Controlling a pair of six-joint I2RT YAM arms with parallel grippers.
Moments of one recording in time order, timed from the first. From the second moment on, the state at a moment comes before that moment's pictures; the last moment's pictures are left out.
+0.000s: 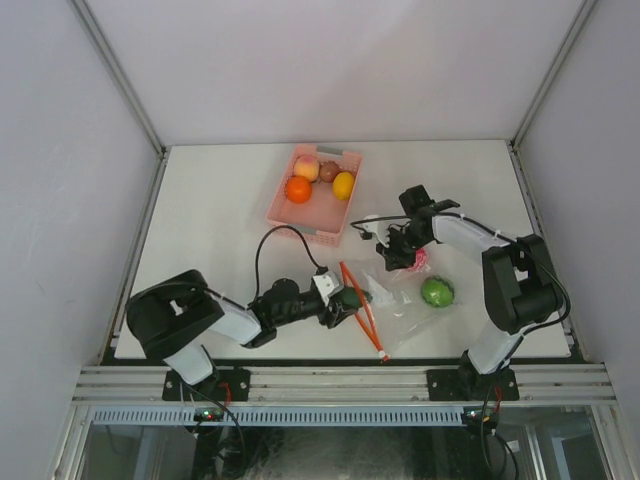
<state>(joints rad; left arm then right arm) -0.98 1.64 0.32 1.13 0.19 -0.01 0.34 1.71 1.11 -0.75 -0.58 -0.98</state>
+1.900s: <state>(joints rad) -0.82 1.32 0.51 0.60 0.64 -0.93 0.31 1.27 0.98 -1.01 -1.16 -1.48</state>
